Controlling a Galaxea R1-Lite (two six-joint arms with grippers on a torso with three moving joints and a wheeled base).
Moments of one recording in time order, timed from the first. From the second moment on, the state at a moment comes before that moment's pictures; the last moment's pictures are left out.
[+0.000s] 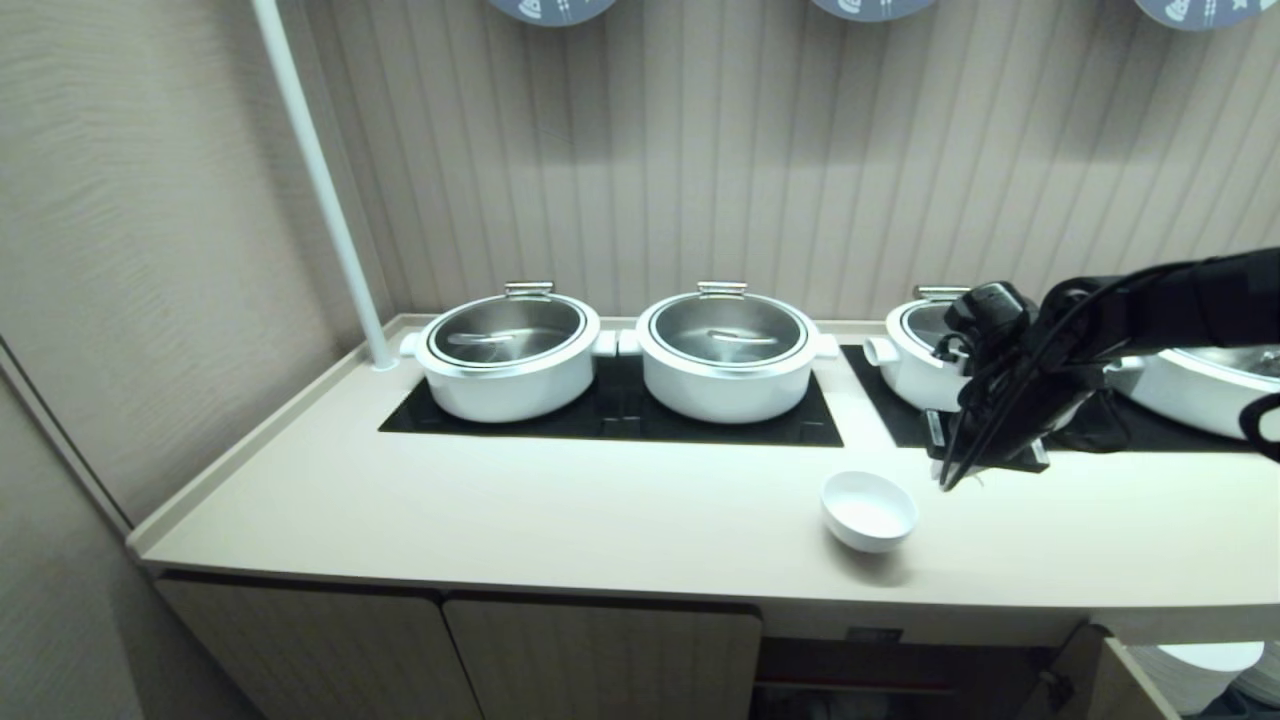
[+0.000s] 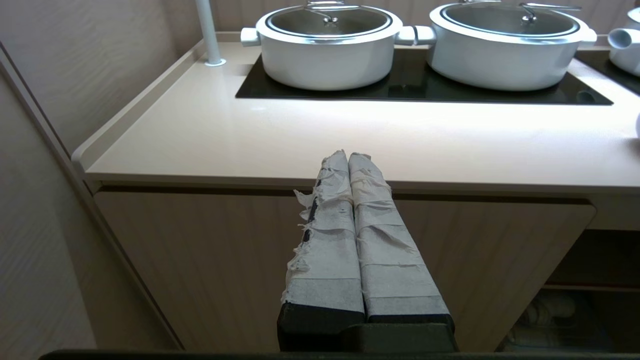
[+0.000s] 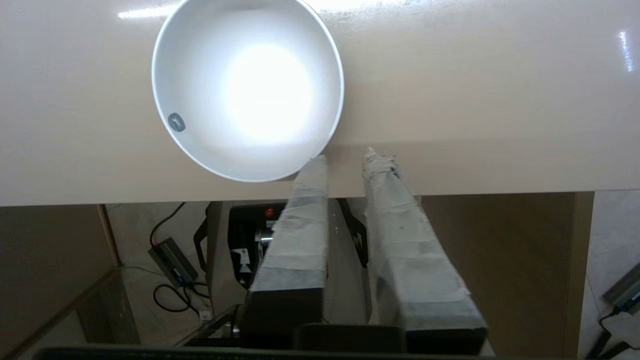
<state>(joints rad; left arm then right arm) 0.00 0.00 0.00 0.00 -0.01 -0.01 0.10 2.15 -1.63 0.63 -0.01 0.24</state>
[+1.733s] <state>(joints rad) 0.00 0.00 0.00 0.00 -0.01 -0.01 0.10 2.28 -1.62 0.45 0.03 0.21</state>
